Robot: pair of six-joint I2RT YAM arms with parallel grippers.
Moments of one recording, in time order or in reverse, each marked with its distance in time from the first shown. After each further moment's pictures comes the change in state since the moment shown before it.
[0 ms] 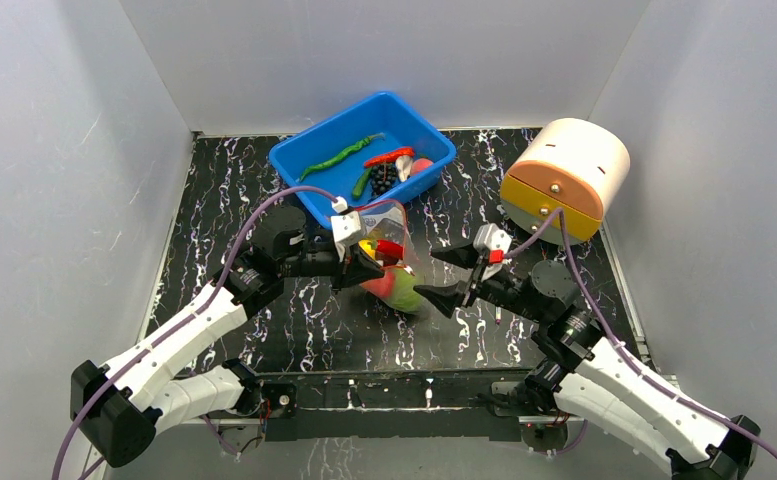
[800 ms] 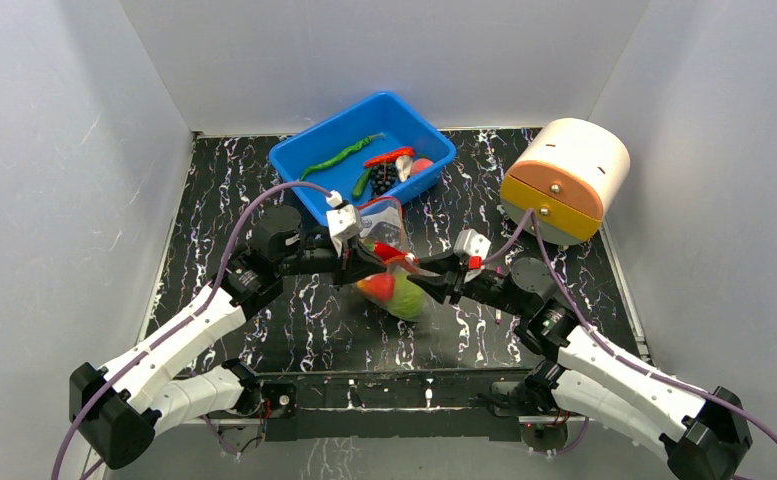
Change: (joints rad) left arm 0.000 -0.011 -0.003 0.082 -0.008 -0.082; right arm 0.005 0.135 -0.100 0.257 -0.064 -0.106
